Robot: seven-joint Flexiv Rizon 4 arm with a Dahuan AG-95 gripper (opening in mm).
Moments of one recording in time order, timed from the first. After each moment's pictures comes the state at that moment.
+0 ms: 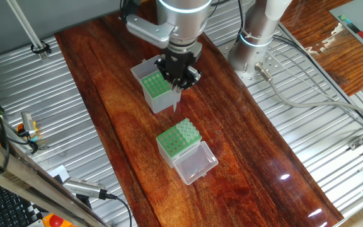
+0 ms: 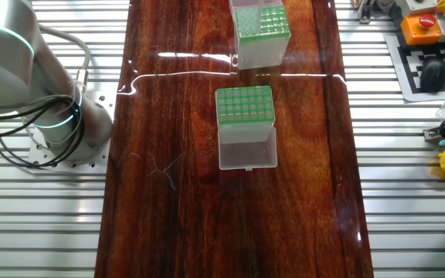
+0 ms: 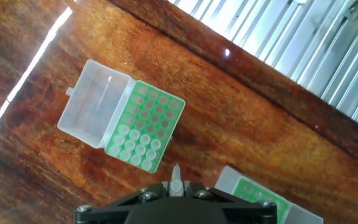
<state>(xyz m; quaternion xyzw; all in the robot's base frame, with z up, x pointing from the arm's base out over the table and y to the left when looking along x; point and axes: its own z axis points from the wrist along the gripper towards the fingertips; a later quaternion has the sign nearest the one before) 0.432 0.168 0.320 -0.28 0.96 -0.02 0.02</state>
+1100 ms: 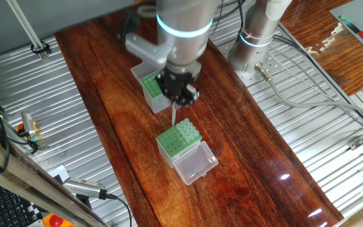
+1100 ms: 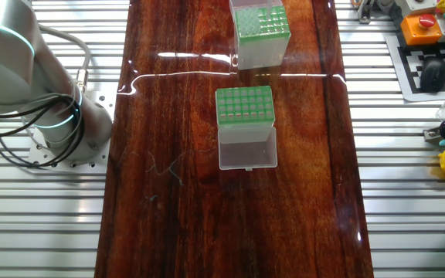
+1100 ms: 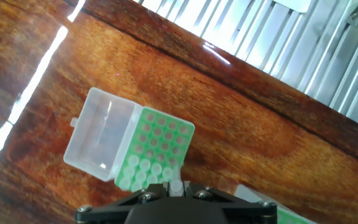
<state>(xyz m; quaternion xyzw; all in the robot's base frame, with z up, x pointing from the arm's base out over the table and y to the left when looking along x) 0.455 0.207 0.297 -0.25 0.97 -0.02 0.02</state>
